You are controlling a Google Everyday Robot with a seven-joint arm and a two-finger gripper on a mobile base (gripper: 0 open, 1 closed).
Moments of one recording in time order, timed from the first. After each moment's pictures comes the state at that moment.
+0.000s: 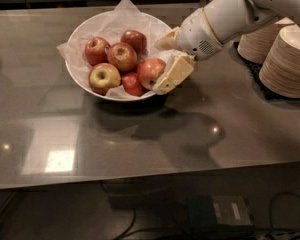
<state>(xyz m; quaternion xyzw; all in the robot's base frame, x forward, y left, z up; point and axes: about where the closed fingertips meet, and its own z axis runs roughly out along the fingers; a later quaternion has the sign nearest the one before) 0.563 -0.033 0.930 -0.64 0.65 0.22 0.33</state>
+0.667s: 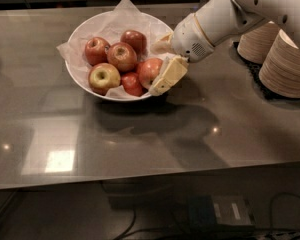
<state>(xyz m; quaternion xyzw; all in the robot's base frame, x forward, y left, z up) 0.576 -0.024 0.914 -0.65 0.65 0.23 0.32</state>
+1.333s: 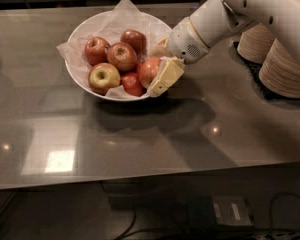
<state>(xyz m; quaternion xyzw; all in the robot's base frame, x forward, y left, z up) 0.584 -0.018 0.898 -0.65 0.66 0.25 0.29</state>
